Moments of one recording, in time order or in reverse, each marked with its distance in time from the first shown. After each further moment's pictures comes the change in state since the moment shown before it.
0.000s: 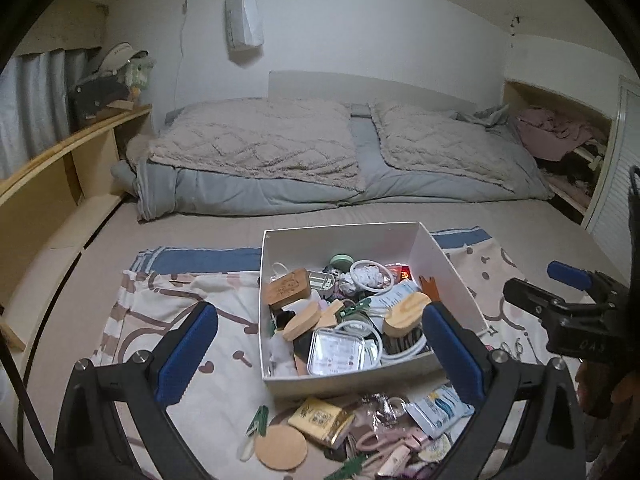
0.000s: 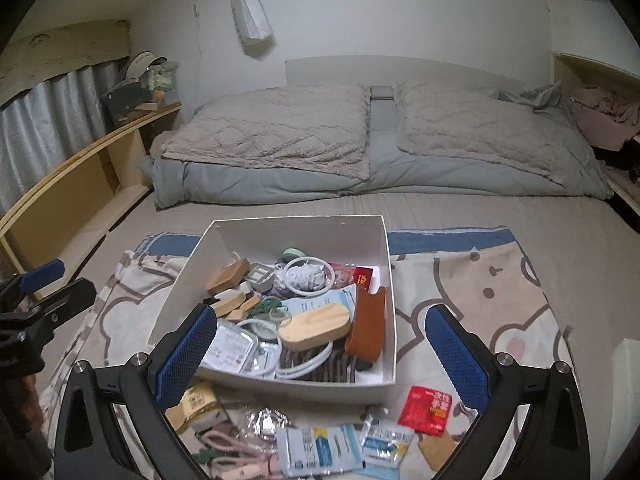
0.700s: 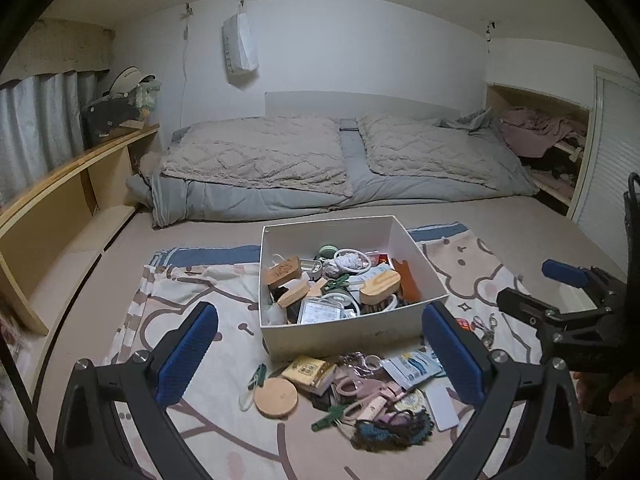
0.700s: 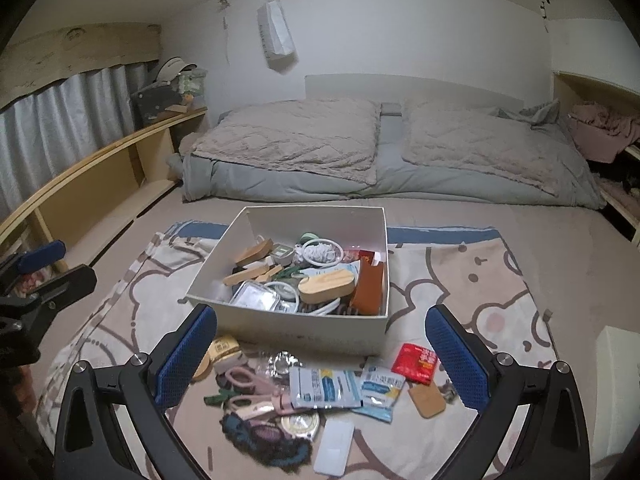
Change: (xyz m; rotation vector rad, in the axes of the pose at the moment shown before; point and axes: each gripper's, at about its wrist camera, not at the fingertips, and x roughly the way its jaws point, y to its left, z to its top) left arm -0.096 -0.027 -0.040 0.035 -0.051 0.012; right arm -0.088 0.008 -0.054 -0.061 -0.053 0.033
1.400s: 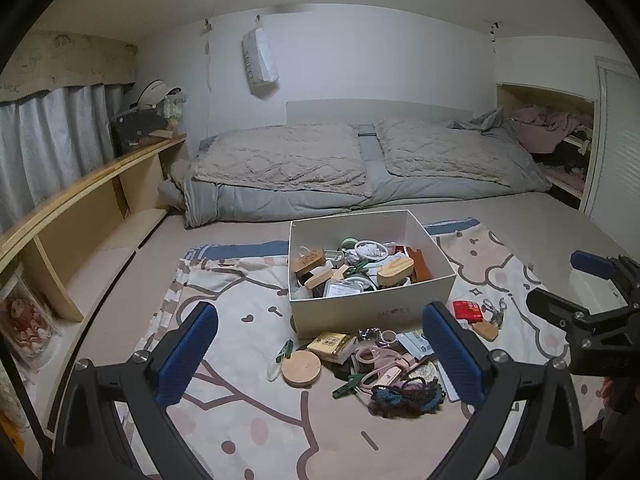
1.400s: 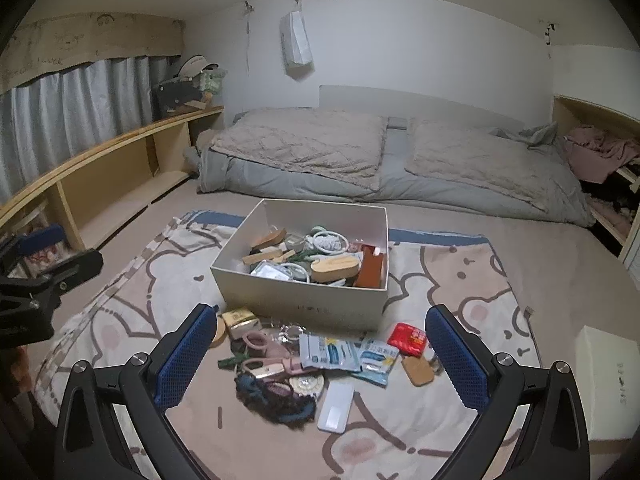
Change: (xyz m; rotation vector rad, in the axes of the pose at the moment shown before) left arm -0.059 -0.009 -0.036 0.031 -0.032 0.097; right arm -0.062 0.023 -0.032 -0.068 -0.025 -0.024
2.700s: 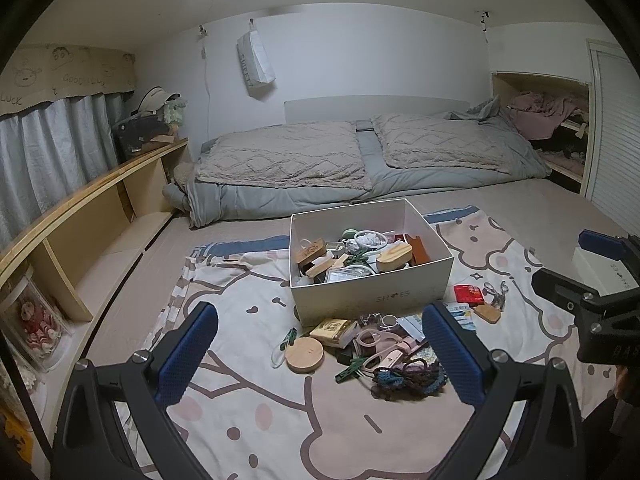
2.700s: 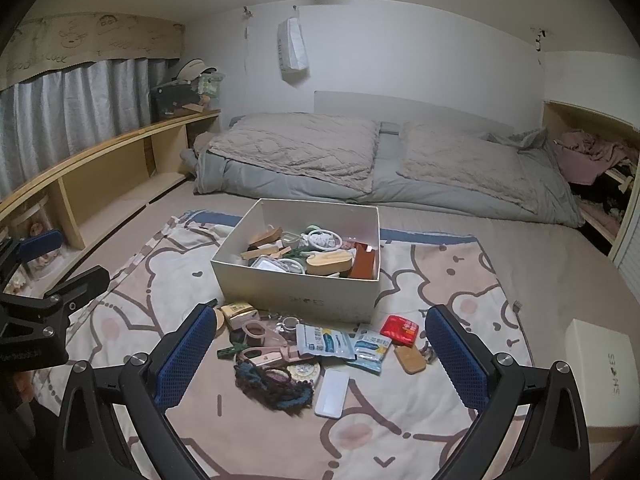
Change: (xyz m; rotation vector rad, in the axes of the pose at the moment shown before) left arm -0.017 -0.009 -0.020 0.034 0.001 0.023; right arm -0.021 0.004 -0.014 -0.002 -0.026 -0.024
